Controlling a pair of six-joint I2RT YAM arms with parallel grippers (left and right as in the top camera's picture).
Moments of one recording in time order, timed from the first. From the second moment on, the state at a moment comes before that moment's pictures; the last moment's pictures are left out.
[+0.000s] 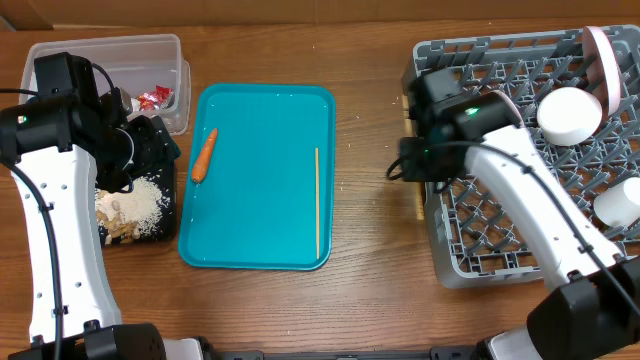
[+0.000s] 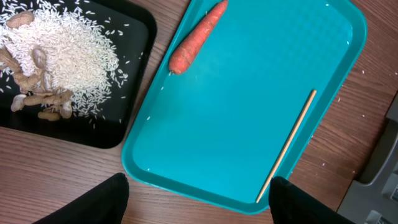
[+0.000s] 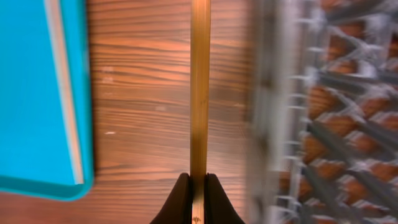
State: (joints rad) left arm 0.25 1.56 1.66 -1.40 0.20 -0.25; right arm 0.31 1.68 1.49 -1.23 -0.06 0.28
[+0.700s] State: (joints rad) left arm 0.25 1.56 1.66 -1.40 0.20 -0.25; right arm 0.16 1.68 1.35 -1.19 0.01 0.15
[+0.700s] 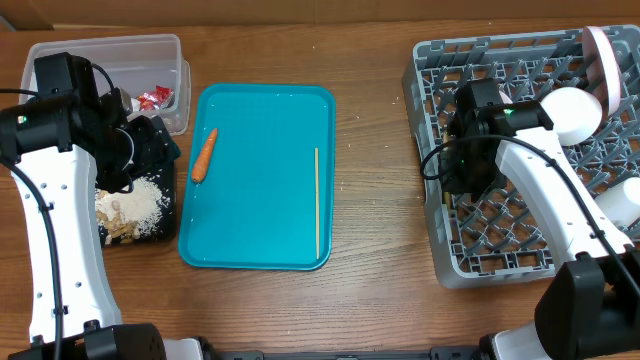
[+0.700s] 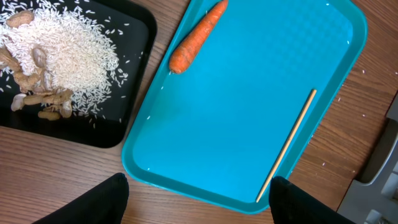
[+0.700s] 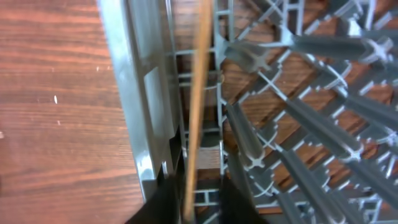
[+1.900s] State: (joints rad) left arm 0.25 1.56 1.66 -1.40 0.20 -0.25; right arm 0.71 2.04 1.51 -0.86 -0.14 0.38
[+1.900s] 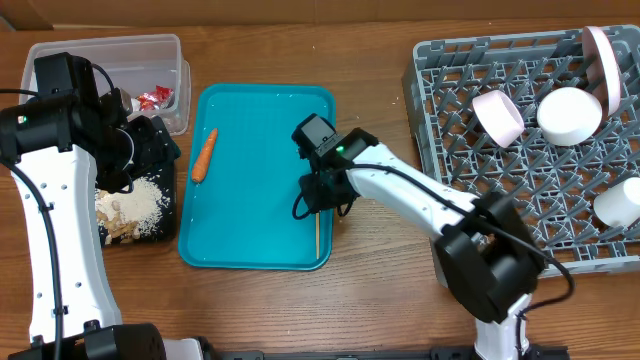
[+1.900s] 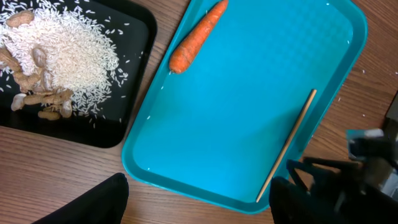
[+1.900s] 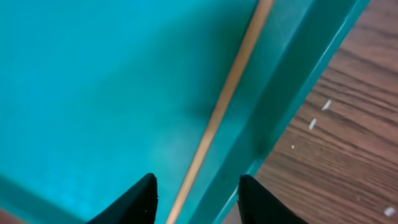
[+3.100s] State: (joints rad) left arm 0.25 1.56 1.66 -1.40 0.20 -0.25; right arm 0.73 2.13 1.52 -0.87 -0.14 0.63
